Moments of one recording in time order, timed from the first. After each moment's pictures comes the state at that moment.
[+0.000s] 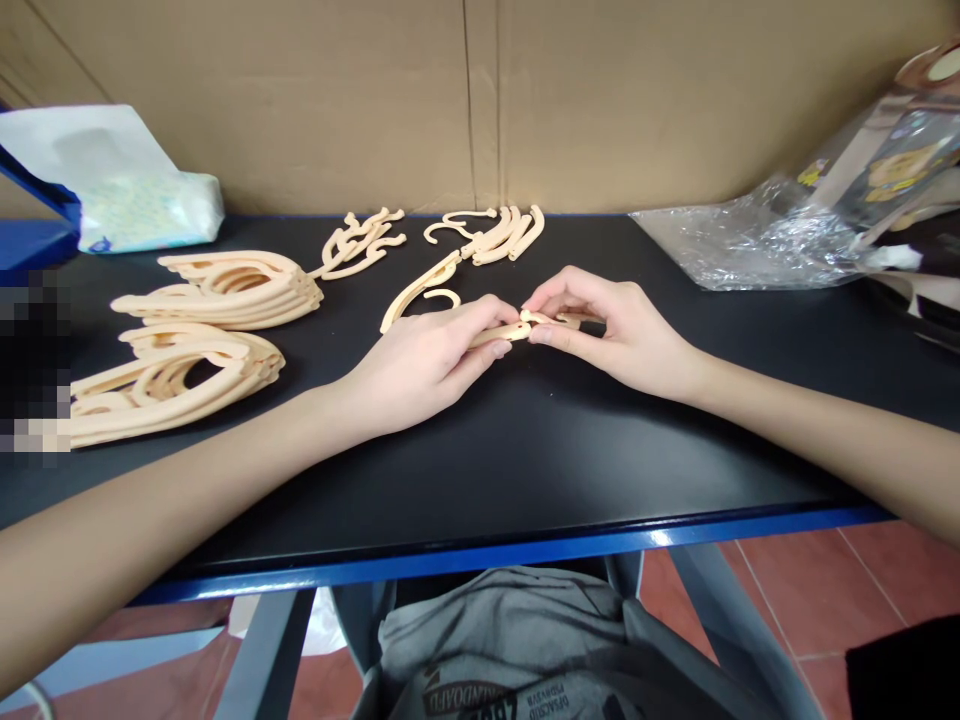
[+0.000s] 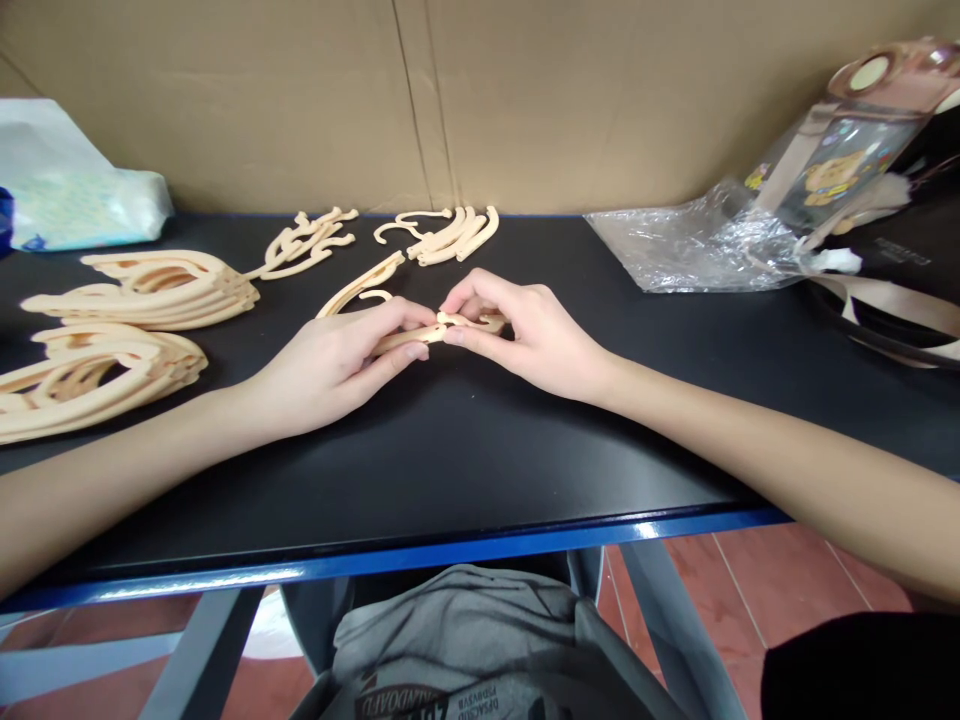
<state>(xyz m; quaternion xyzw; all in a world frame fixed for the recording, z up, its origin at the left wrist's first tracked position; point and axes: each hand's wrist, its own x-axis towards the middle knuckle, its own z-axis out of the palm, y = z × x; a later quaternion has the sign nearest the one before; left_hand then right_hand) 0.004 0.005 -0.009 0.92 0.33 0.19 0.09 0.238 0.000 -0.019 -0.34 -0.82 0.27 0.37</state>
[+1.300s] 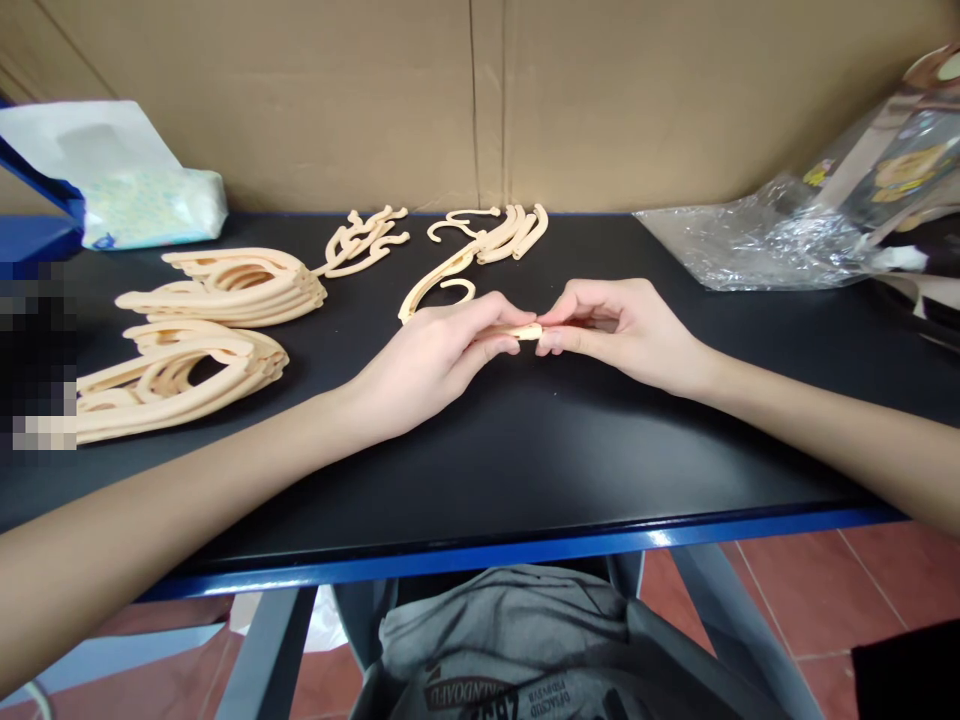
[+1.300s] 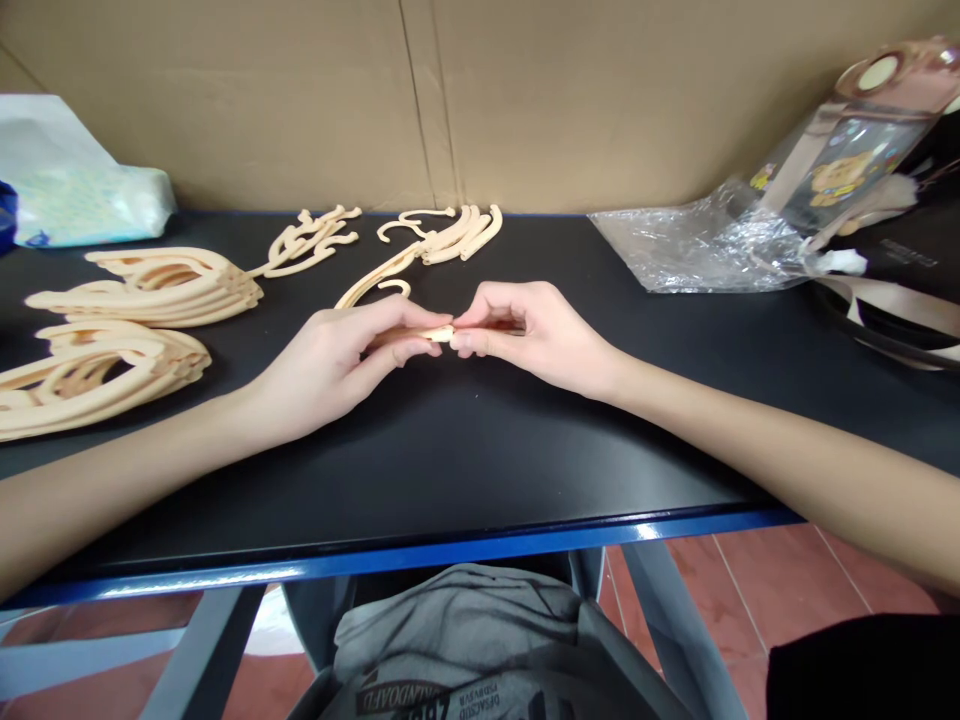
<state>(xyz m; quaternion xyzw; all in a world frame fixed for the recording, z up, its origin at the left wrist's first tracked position) 0.007 0.003 -0.010 0.91 0.27 0.29 0.16 0.233 -0.003 -0.013 -0.35 -0.74 0.42 0.39</state>
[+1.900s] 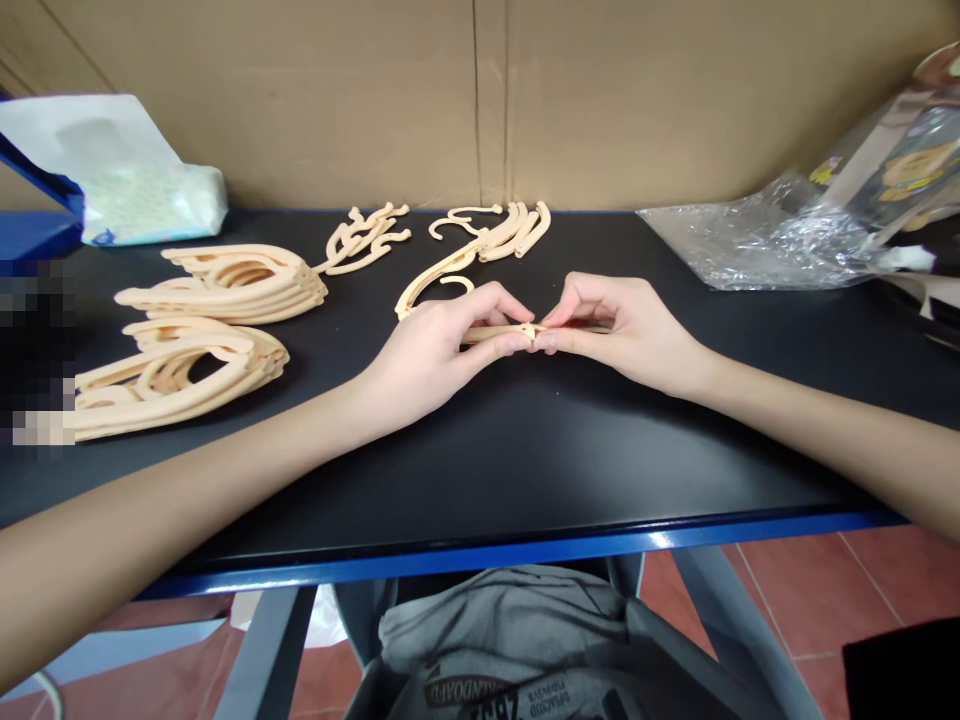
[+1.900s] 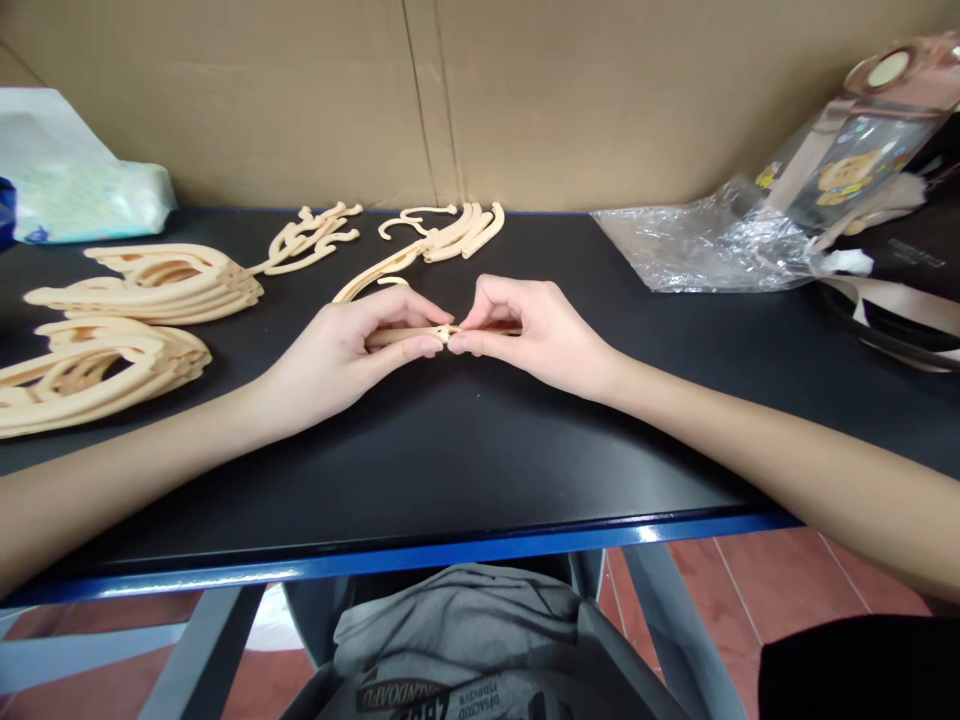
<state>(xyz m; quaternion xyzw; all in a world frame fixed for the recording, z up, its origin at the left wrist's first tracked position) 0.012 0.005 -0.013 0.84 0.33 0.30 0.31 0.236 0.000 -0.020 -0.35 -0.75 0.40 0.39</state>
